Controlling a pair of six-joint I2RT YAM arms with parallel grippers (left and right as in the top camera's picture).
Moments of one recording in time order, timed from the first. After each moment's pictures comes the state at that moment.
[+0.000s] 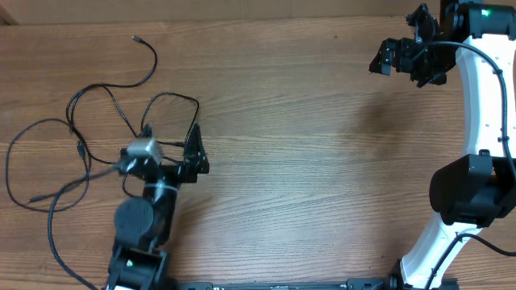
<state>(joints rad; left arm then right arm) -0.25 0.58 0.30 0.34 -0.16 -0.30 -0.12 2.05 2.15 -1.40 -0.30 -0.01</state>
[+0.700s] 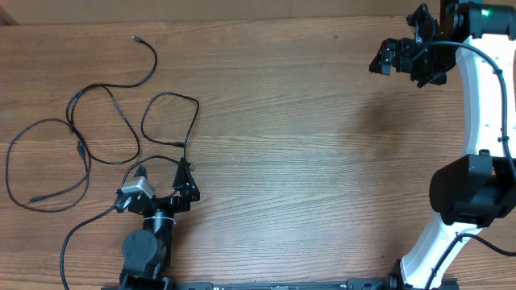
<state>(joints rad) -0.18 0.18 0.01 0.13 -0.21 -0.41 -0.12 2.05 2.15 -1.40 -0.30 -0.01</state>
